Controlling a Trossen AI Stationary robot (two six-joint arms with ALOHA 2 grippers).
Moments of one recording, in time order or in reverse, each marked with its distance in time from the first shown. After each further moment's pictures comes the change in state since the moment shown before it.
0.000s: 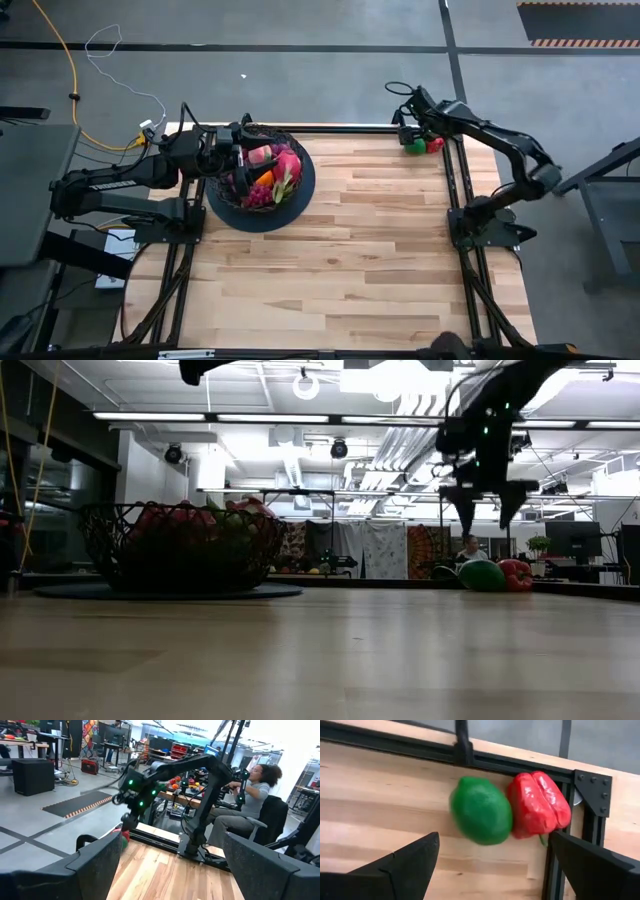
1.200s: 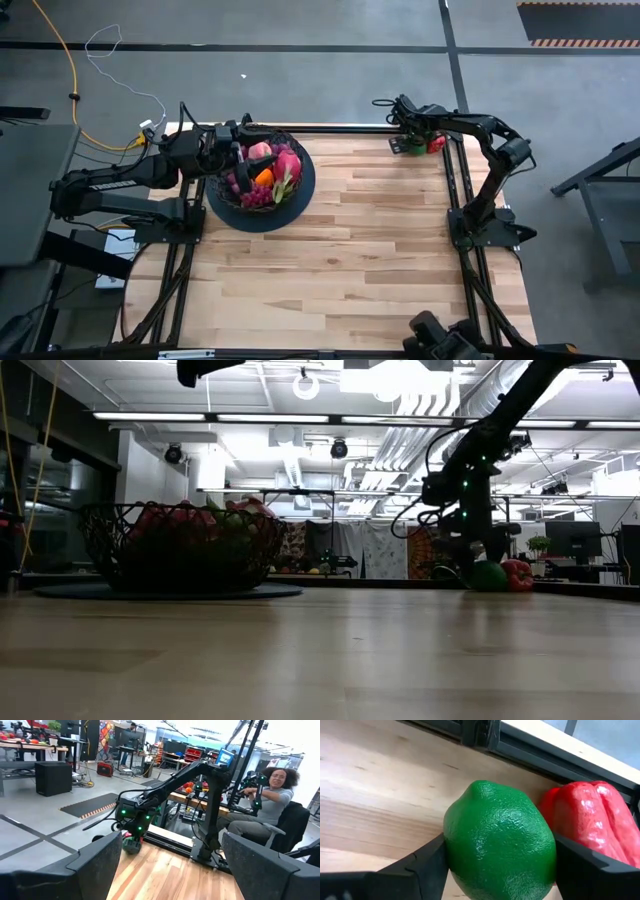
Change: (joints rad) left arm 0.000 0.000 0.000 0.000 -0.080 0.002; right arm -0.054 0.322 -0.020 0.184 -0.006 -0.179
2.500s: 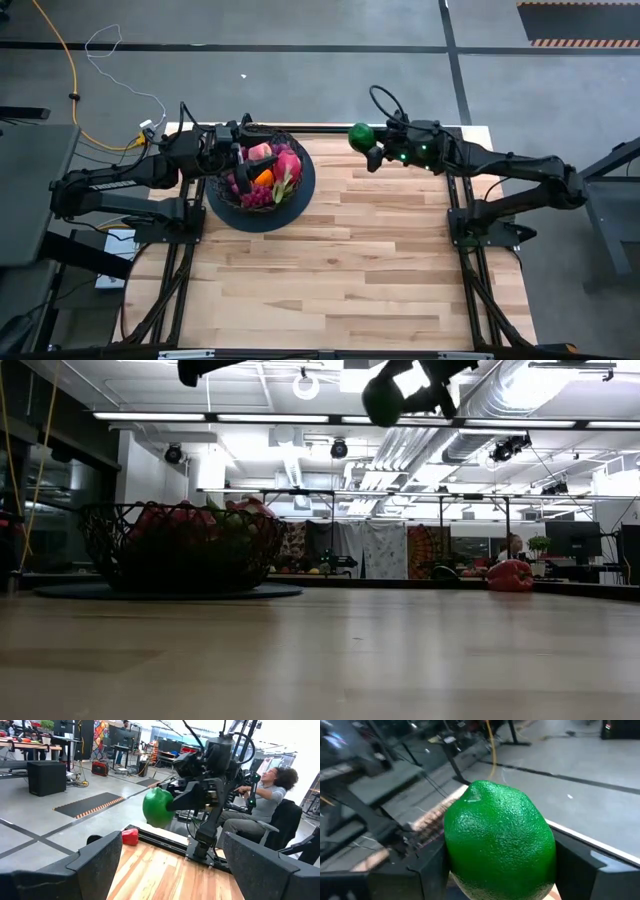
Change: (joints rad) left arm 0.000 0.000 0.000 0.000 0.028 0.001; right arm 0.714 -0.589 0.000 0.498 -0.011 0.215
